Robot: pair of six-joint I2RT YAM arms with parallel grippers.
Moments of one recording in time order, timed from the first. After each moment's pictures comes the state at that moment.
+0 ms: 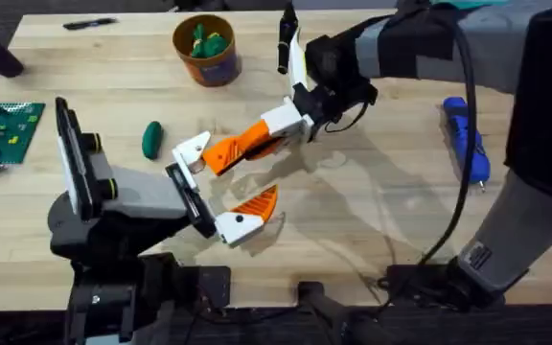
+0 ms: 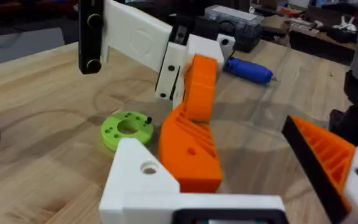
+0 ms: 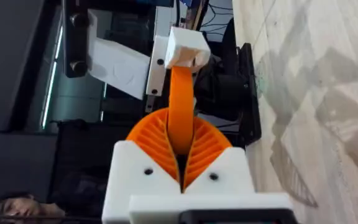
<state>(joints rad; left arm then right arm) 0.11 0.01 0.02 -0.13 1.13 -0.04 0.52 2.02 1.36 -1.02 -1.51 -0.28</state>
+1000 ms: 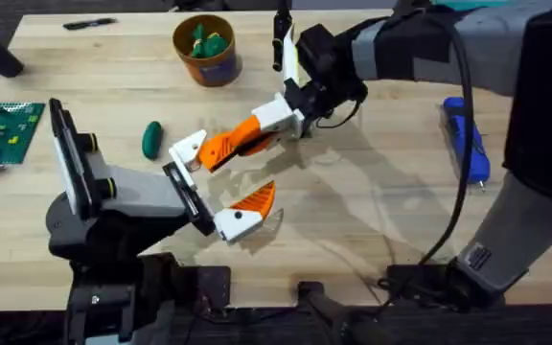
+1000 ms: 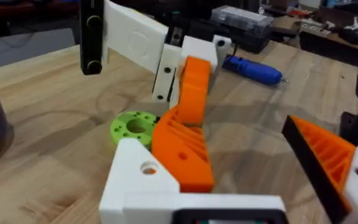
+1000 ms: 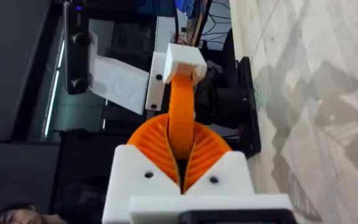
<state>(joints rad) 0.12 0.01 0.02 -0.13 1.11 -0.03 0.54 2.02 1.36 -0.81 -1.51 -0.06</state>
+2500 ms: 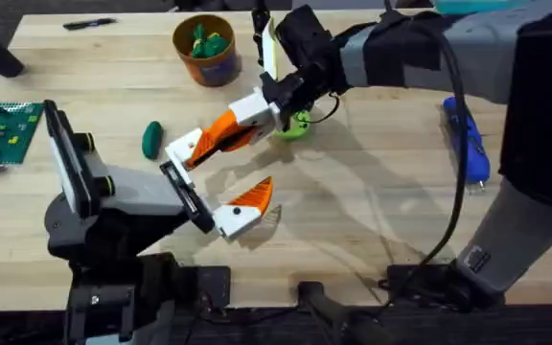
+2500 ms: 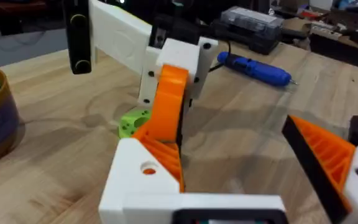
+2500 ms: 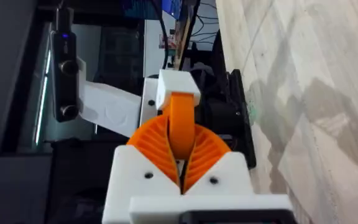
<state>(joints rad) 0.13 0.01 0.02 -0.13 1.08 -0.04 0.60 2.02 1.36 -0.43 -1.43 0.34</state>
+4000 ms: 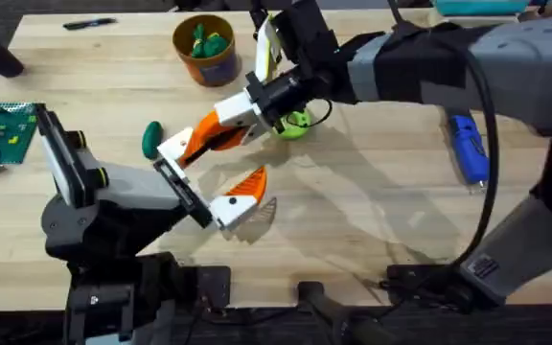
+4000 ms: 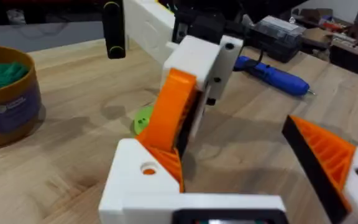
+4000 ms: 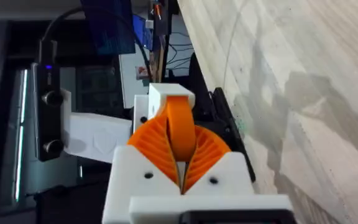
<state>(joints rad) 0.15 0.01 0.02 -0.12 1.02 -0.09 0.65 1.92 1.26 -0.16 -1.22 0.71</state>
